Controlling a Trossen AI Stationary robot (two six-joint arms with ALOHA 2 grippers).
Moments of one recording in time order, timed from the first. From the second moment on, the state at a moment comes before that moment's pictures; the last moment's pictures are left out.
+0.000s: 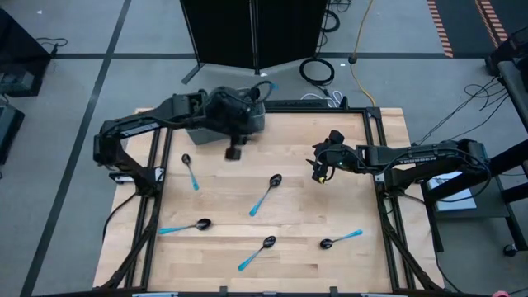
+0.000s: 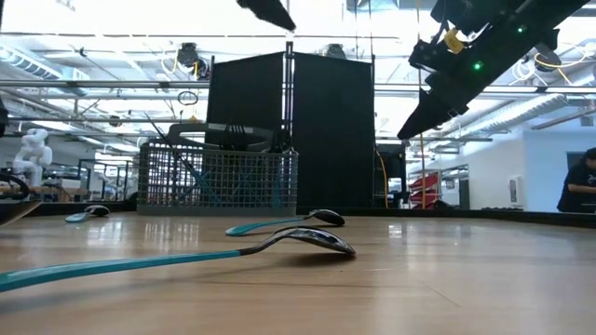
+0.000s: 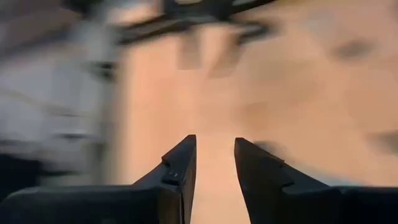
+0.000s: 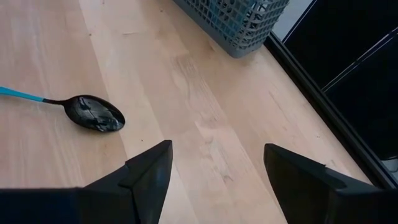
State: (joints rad) left arm 0.23 1.56 1.72 -0.89 0.10 0.46; right arm -0.09 1.10 0.61 -0.20 0.42 0.09
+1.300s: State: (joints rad) left arm 0.00 1.26 0.95 -1.28 -0.03 -1.10; right arm -0.08 1.10 0.61 -0.15 0.33 0.12
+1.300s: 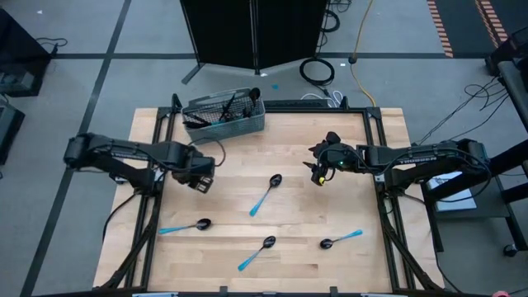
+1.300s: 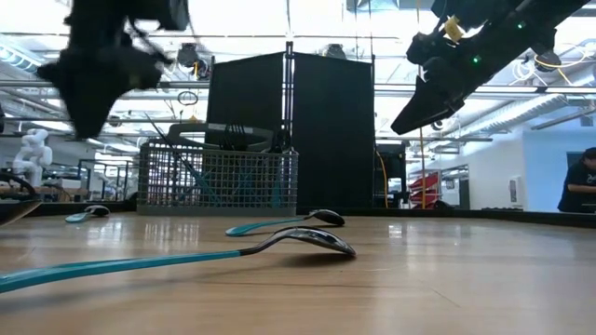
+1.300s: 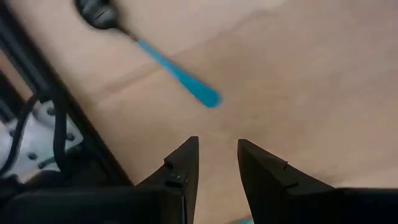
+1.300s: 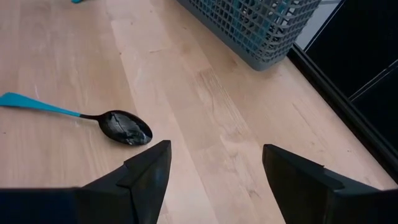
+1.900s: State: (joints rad) left arm 0.19 1.21 0.66 -1.10 -0.15 -1.34; right arm -0.08 1.10 0.61 -0.12 0.33 0.11
